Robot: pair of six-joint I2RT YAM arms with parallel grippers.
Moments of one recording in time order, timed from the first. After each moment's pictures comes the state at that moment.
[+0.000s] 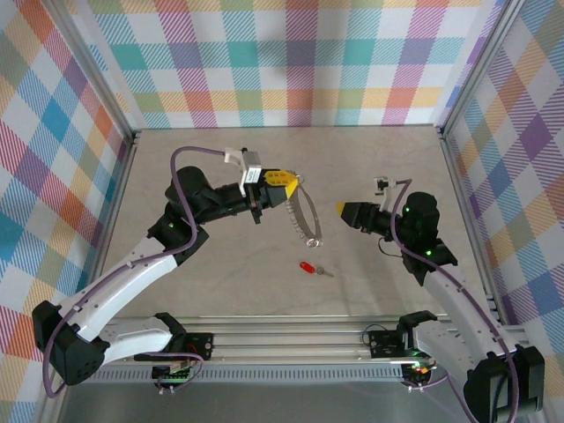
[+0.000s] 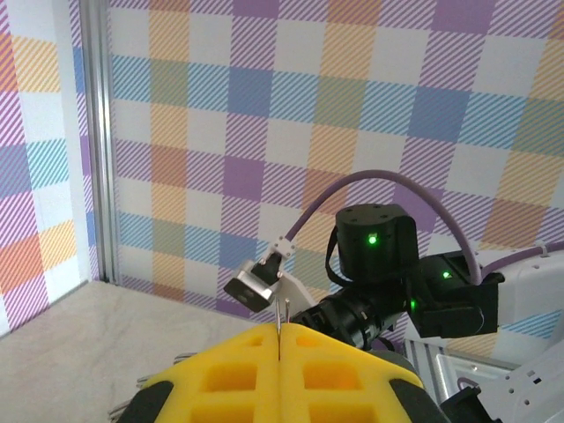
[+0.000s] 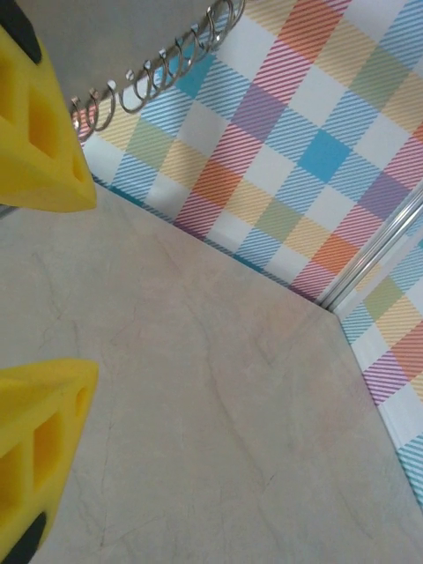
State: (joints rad) left arm -0.69 1.12 1.05 0.25 0.60 -0.18; right arm 0.25 0.89 0.60 0.05 -0.72 0.66
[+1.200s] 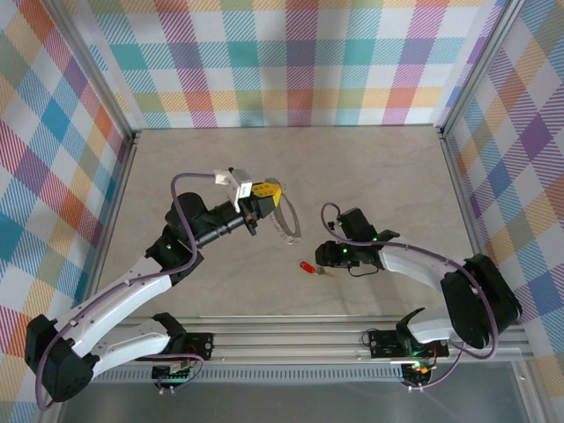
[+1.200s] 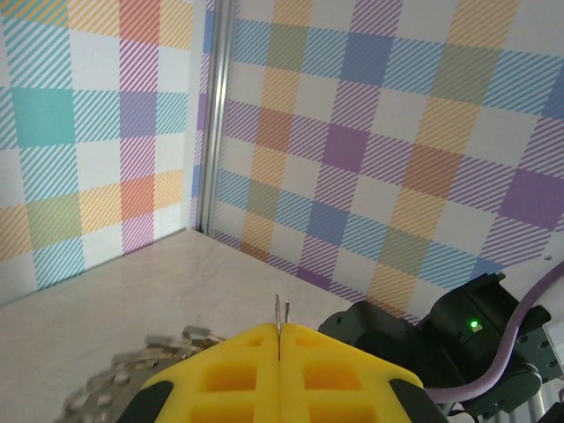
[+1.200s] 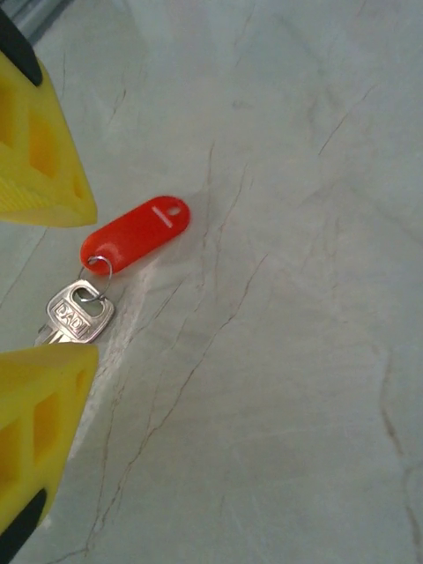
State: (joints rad) left arm -0.70 0.99 0.80 0.28 0.32 -0.18; right arm 0.61 1.37 0.65 -0.34 -0.30 0.55
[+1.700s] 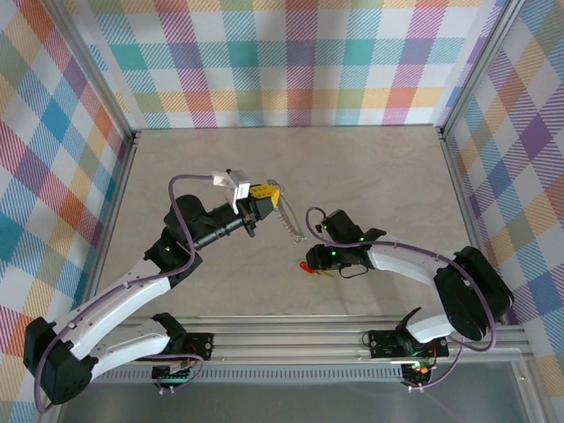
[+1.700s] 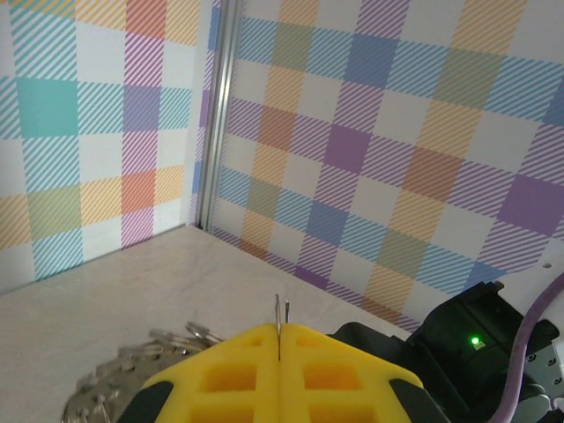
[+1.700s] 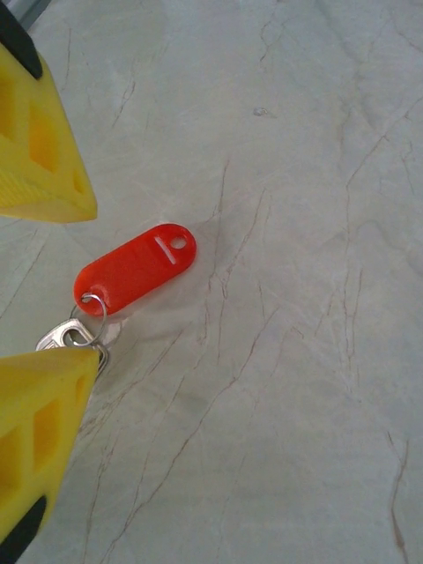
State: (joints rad) left arm -0.70 0.98 0.79 0.28 0.31 -0.21; right arm 0.71 1.43 0.71 -0.37 -0.23 0.53
